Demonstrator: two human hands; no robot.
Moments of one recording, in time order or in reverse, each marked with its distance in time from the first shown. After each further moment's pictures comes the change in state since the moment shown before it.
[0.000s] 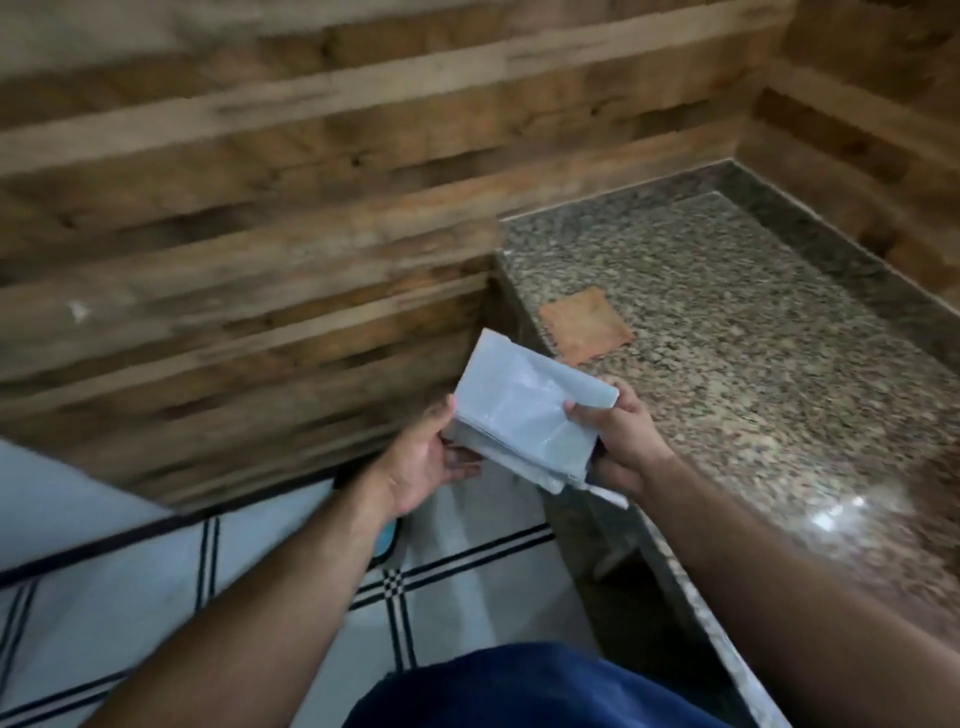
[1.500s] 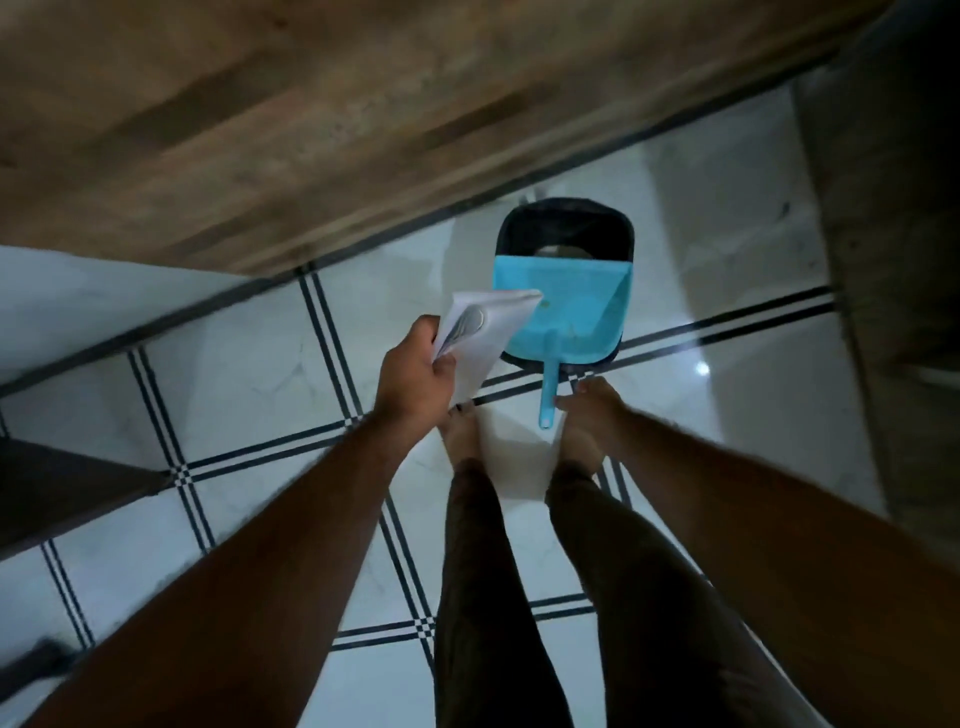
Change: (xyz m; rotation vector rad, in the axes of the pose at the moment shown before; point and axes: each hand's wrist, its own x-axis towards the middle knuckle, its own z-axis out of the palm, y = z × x) left_hand 0.113 -0.163 -0.565 1.130 0.466 -0.317; right_hand 0.284 0.660 0.188 -0.790 0.214 0.842
